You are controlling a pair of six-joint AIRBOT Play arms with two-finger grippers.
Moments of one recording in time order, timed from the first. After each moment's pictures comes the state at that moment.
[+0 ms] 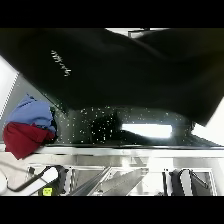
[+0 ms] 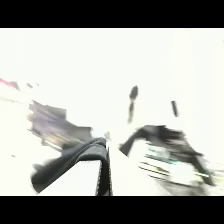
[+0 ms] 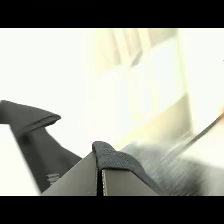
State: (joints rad) left arm 0.54 -1.15 1.70 -0.55 -1.55 -0.82; right arm -0.71 -0.71 1.56 0.11 1.34 1.03
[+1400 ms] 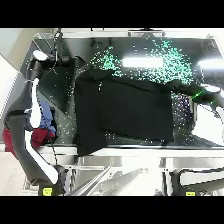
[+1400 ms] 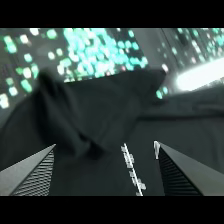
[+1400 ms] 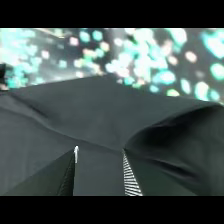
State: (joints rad) left arm 0.08 -2.00 2.04 0.78 -1.10 -0.97; right arm -0.29 -1.63 1.16 -0.33 0.83 0.82
